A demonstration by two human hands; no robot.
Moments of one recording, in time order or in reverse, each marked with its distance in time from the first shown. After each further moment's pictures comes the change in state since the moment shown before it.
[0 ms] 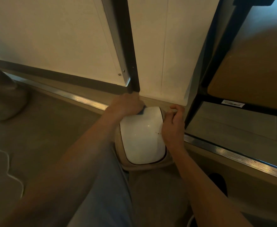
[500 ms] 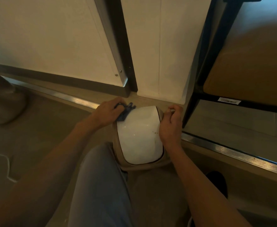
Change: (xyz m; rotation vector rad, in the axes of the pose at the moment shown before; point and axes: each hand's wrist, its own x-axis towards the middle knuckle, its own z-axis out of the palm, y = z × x) left_hand -0.039 -0.059 0.009 -0.387 0.151 0.169; right_hand 0.000 -0.001 -0.001 0.005 0.036 0.033
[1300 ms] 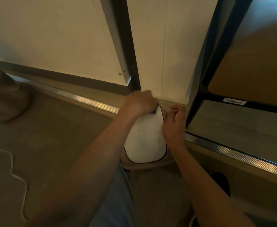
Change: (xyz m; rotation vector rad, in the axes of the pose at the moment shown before) left_hand 0.055 0.086 0.037 0.314 -0.059 -0.185; right_hand 0.001 -0.002 -0.001 0.021 -0.036 0.037
